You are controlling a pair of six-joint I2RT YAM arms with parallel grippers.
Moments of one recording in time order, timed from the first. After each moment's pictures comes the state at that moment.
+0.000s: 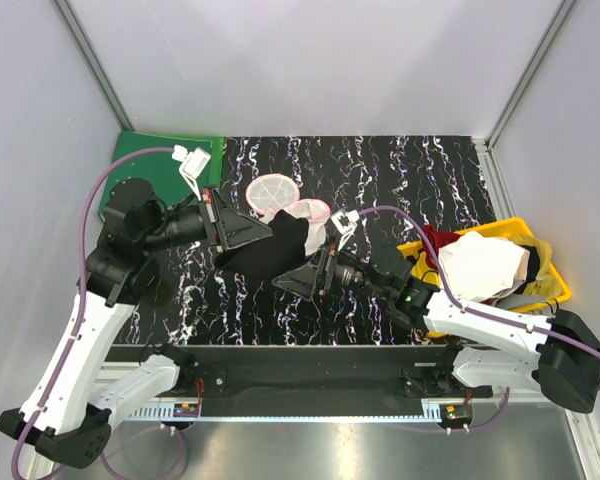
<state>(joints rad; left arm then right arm) -0.40 0.90 1.24 -0.45 0.81 -0.69 0.98 1.13 0.64 0.55 -0.26 0.85</state>
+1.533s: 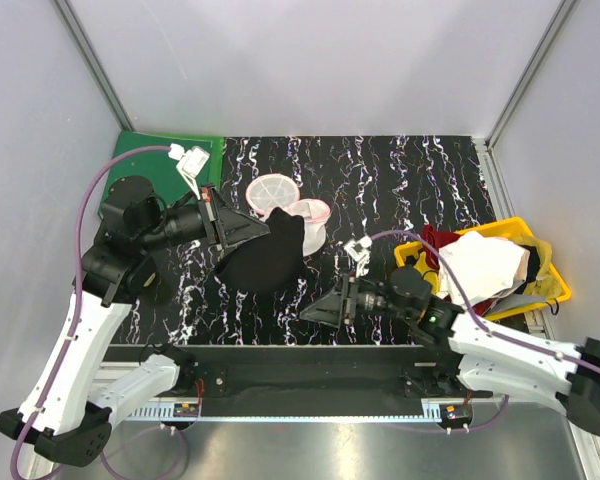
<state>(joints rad) -0.40 0.91 1.28 -0.53 0.75 -0.63 0.98 0.86 0.44 0.40 -0.41 0.93</state>
